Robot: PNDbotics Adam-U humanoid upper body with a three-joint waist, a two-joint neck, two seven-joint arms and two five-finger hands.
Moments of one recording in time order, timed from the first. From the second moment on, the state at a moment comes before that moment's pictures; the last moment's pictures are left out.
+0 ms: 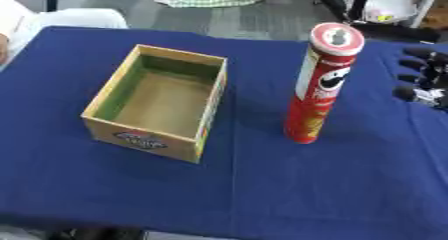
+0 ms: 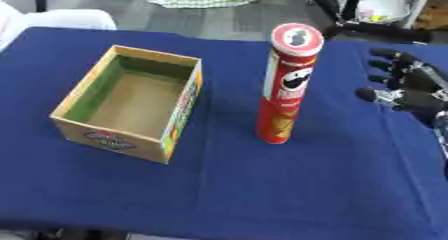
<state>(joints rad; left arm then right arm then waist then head) 0.12 0.32 0.19 -1.90 0.07 0.04 0.21 -0.33 -0.59 -0.14 -1.38 -0.36 -0.01 0.36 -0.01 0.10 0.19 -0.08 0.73</state>
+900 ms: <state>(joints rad) 0.12 0.32 0.19 -1.90 0.07 0.04 0.20 -0.33 -0.57 -0.06 -1.40 -0.39 0.07 0.32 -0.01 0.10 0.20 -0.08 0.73</state>
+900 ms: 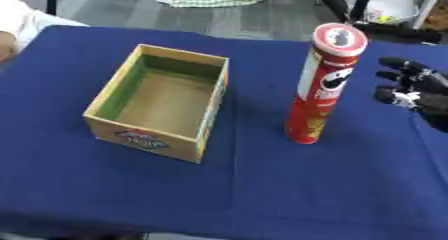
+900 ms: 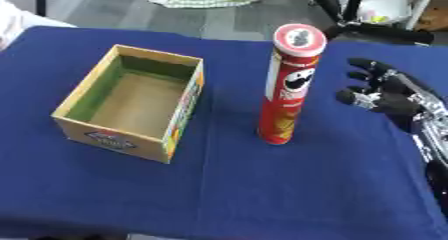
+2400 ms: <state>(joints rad) 0.12 0.32 0.18 -1.90 0.07 0.04 0.20 -0.37 -0.51 -0.02 -1.42 -0.37 0.07 0.33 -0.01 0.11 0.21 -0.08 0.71</state>
